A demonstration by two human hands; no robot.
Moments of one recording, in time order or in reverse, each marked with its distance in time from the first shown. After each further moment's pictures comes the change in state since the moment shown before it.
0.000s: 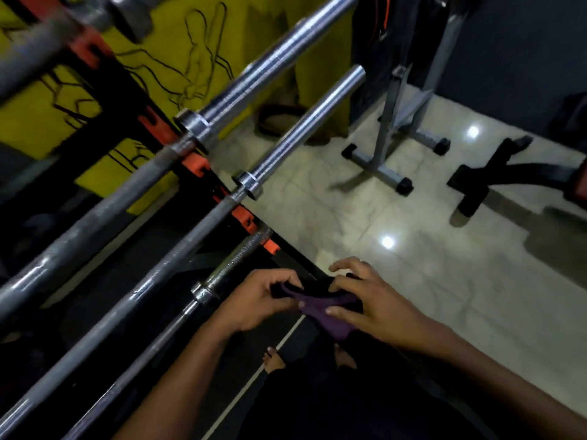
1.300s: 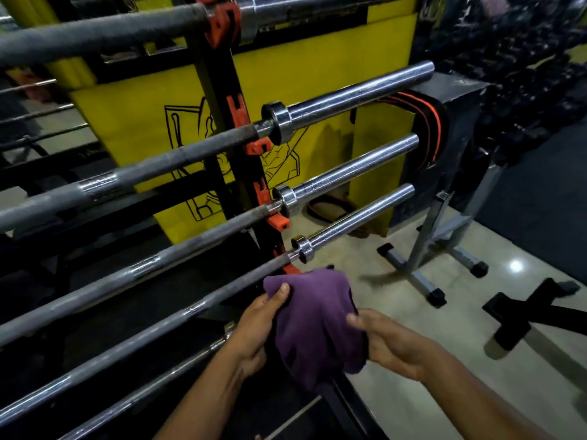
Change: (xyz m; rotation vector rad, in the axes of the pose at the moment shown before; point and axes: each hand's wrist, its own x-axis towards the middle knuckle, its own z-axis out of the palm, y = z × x) left_hand -0.052 0.067 -0.019 -1.042 0.669 -0.171; right_hand 0.059 -0.098 -0.053 1.083 -0.372 0.422
